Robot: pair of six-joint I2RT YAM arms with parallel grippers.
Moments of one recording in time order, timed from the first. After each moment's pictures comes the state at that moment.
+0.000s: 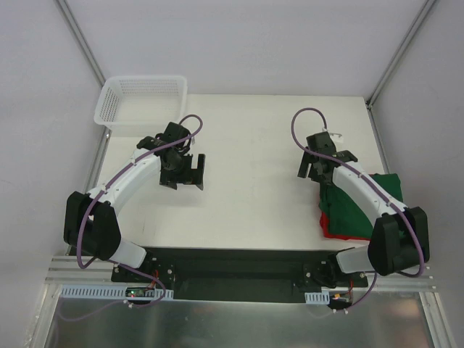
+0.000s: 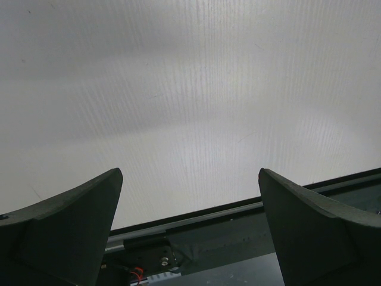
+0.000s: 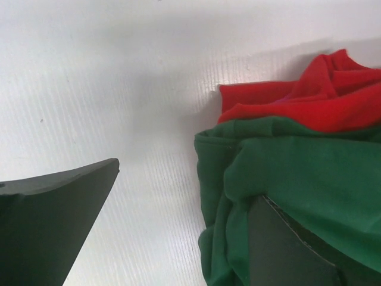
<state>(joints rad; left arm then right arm) -0.39 1.46 1.16 -0.93 0.14 -0.33 0.32 1.37 1.01 -0.73 0.42 0.52</state>
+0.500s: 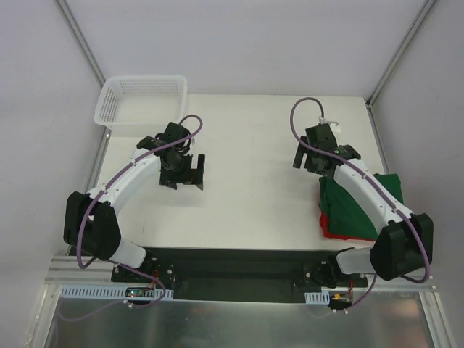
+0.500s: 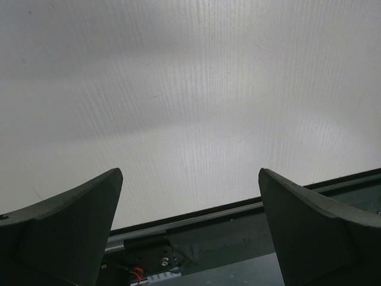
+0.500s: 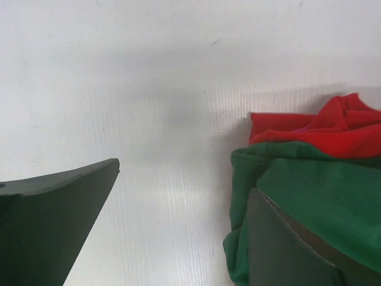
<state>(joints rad) -0.39 1.46 1.16 -0.93 0.14 -0.33 0.36 1.40 1.09 -0.71 0.38 0.50</state>
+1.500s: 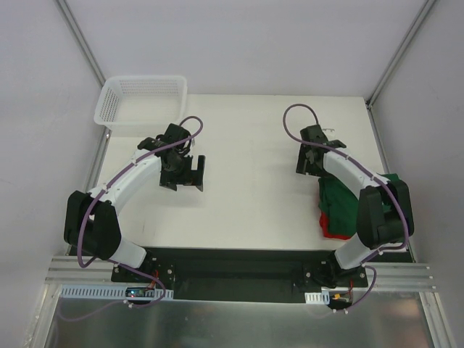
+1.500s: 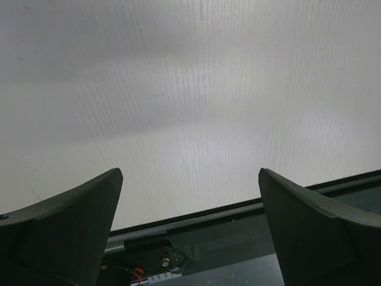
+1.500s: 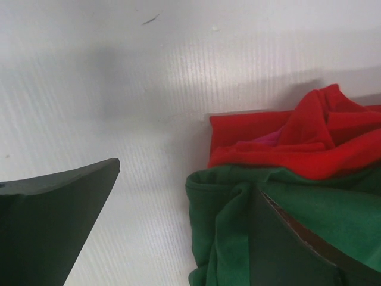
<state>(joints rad) -0.39 1.47 1.14 -0.92 0.14 -0.33 0.30 1.60 1.11 -0.71 0.48 0.45</state>
